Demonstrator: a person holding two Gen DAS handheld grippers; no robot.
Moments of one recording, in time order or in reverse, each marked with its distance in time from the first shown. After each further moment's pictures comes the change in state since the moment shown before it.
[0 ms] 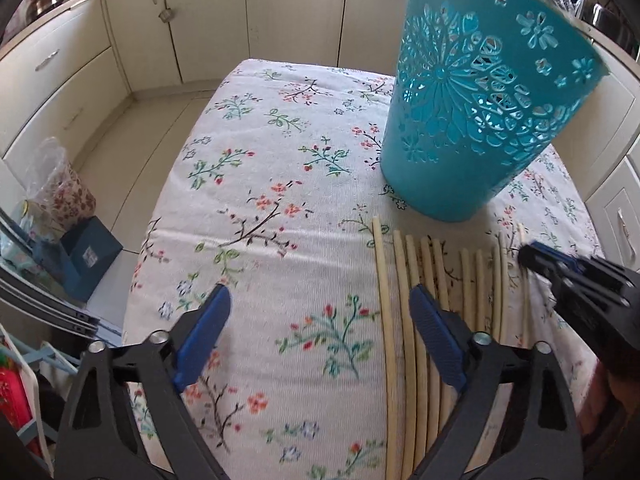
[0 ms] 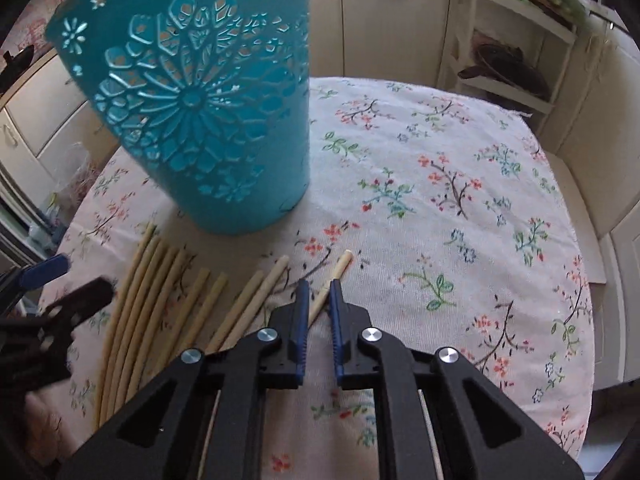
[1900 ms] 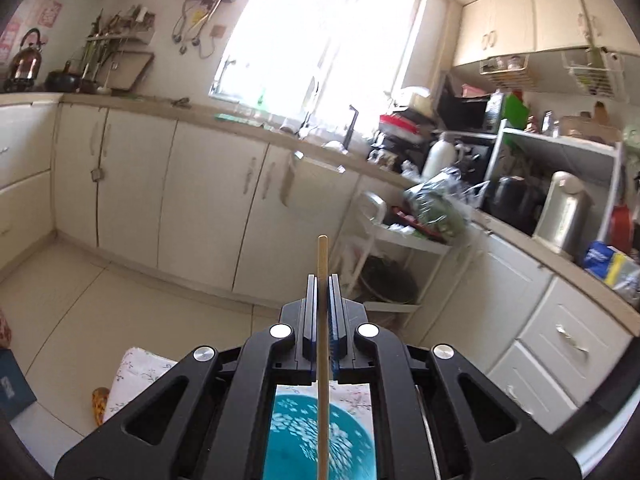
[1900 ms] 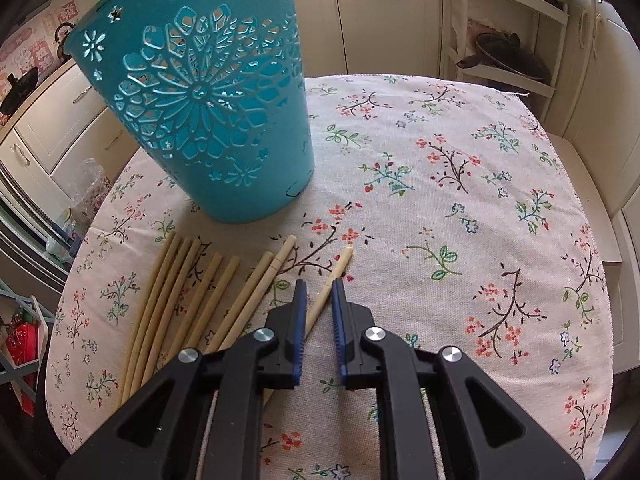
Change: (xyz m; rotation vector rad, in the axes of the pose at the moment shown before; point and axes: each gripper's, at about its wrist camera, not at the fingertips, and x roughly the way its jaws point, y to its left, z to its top) left arm -0.150 -0.060 0.202 -0.069 -0.664 -0.364; right arm 0.007 -0.010 0.001 0.046 -0.033 0.036
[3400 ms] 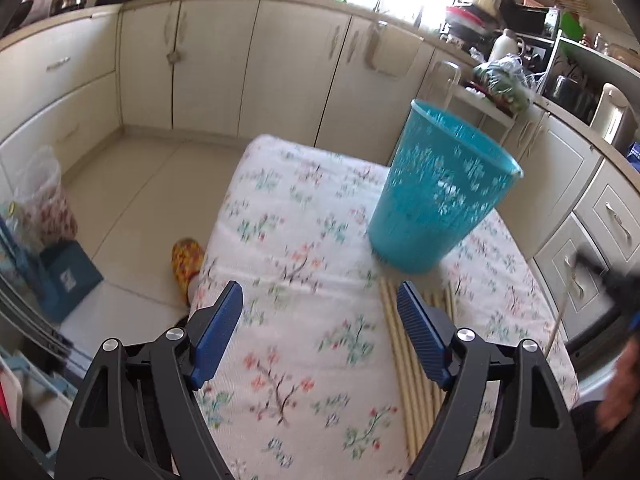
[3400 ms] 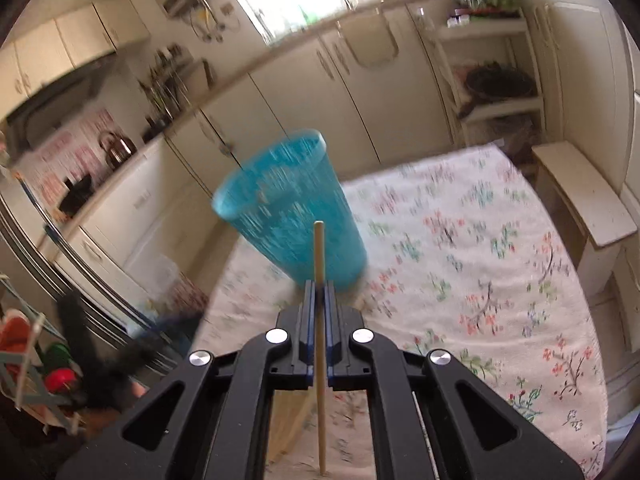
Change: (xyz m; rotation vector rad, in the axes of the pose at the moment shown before) left arm -0.129 0.128 -0.192 -0.026 0.391 0.202; right arm -0.157 -0.002 0.000 0.189 -0.375 0.265
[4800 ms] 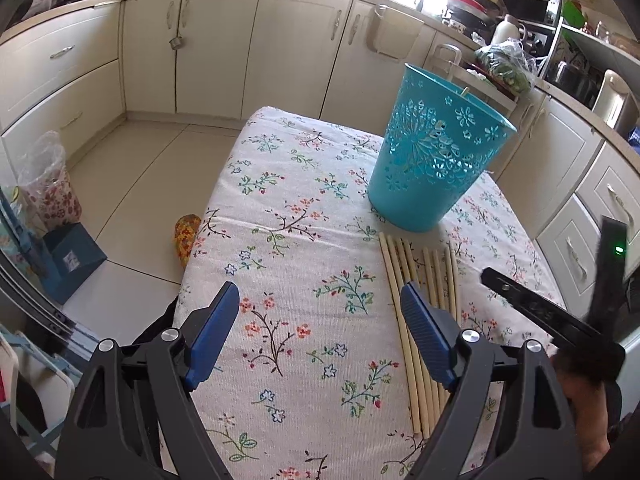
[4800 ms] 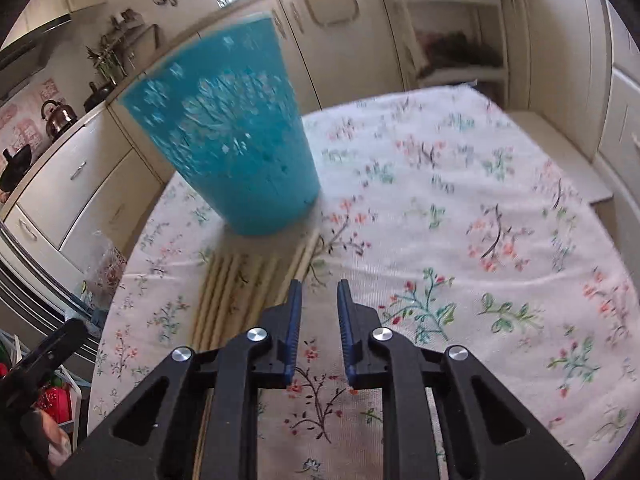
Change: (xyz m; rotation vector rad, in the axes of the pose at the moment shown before) left arm -0.004 -0.014 -0.027 0.004 0.046 0.019; right arm 0.105 -0.025 -0.077 0.020 0.167 -0.271
